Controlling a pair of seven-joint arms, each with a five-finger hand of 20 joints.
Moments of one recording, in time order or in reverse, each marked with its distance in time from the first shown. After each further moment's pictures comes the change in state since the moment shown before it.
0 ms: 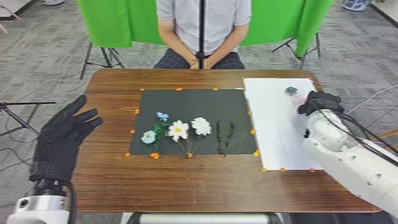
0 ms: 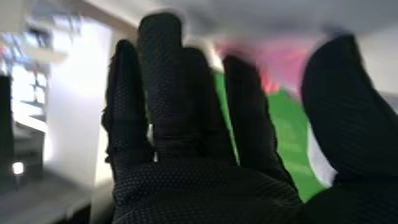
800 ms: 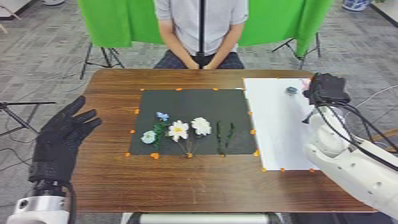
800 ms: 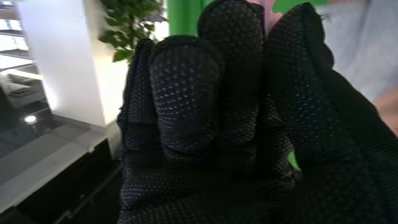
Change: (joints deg) left arm 0.2 -0.8 -0.3 0.0 0.5 -0.1 -0.6; right arm -2.9 1.8 3.4 -6.3 -8.7 15.4 0.7
